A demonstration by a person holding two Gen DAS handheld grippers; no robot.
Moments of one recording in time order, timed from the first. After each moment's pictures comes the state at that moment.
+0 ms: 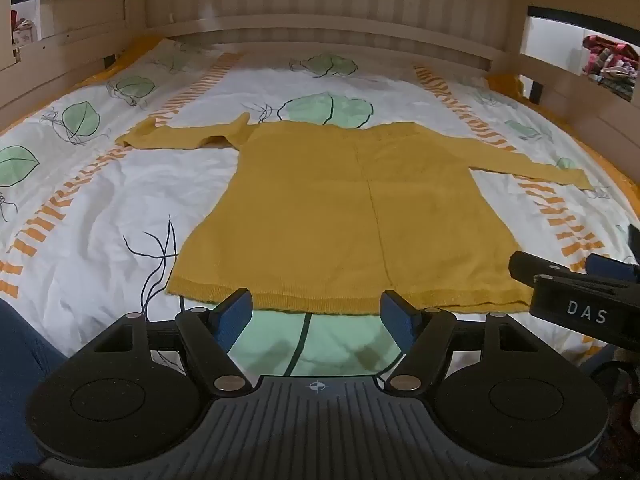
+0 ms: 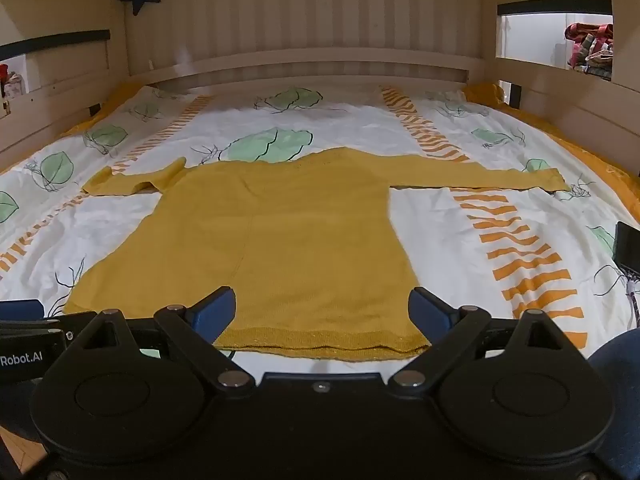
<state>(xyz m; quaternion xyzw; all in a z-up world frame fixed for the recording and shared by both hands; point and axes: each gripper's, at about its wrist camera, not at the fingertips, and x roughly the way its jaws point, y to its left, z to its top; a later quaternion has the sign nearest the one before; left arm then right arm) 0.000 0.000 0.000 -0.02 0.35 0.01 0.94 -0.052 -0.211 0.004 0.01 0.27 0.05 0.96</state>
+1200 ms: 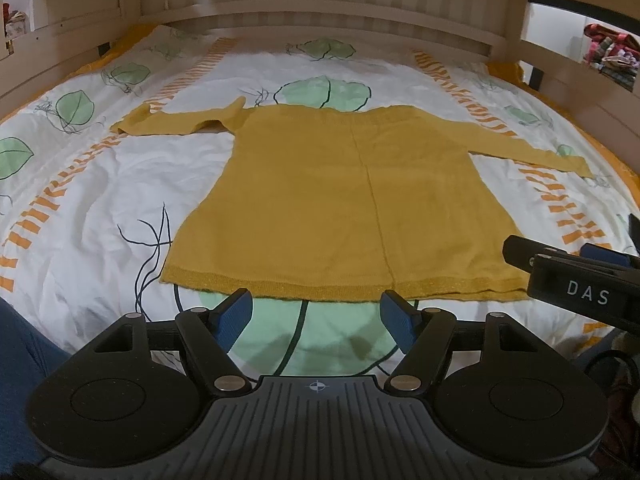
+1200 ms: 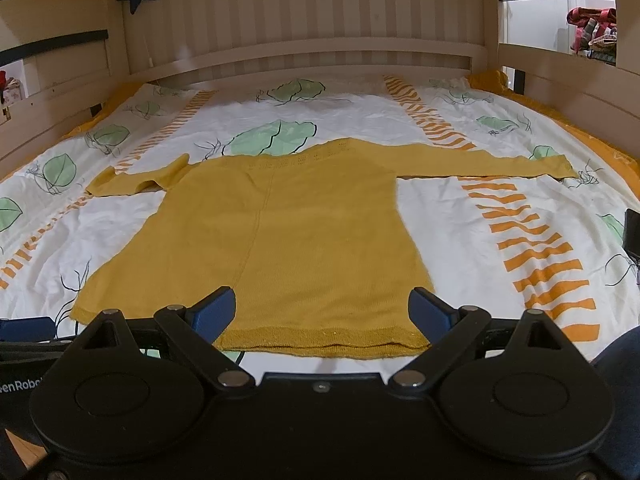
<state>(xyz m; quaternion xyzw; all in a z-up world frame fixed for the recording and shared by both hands) 0.005 -0.003 -0.004 -0.02 0.37 0.00 0.93 -0.044 -0.210 0.002 0.02 0.29 0.06 0.95</state>
